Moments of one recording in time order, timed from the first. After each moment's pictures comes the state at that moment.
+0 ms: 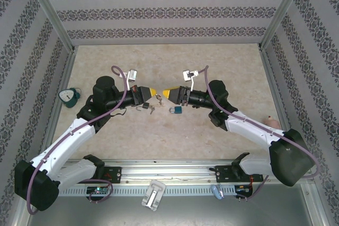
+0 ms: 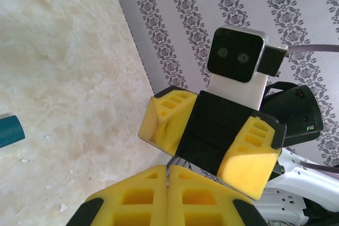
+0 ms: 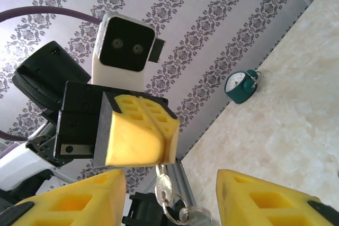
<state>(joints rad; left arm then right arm) -0.42 1.02 0.79 0.01 0.68 -0.92 0.61 1.27 0.68 0.66 -0.73 0.92</state>
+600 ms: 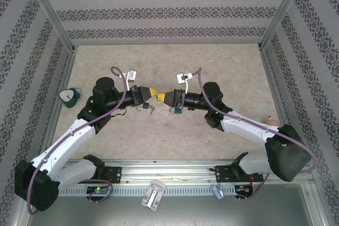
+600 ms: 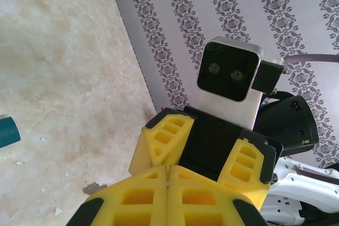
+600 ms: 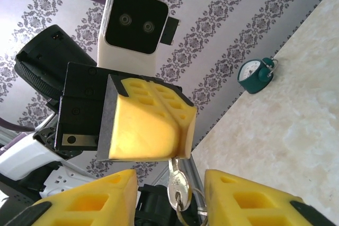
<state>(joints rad) -0.42 1.01 0.77 0.04 0.68 -0.95 0.66 1.33 0.69 0.69 -0.74 0.94</state>
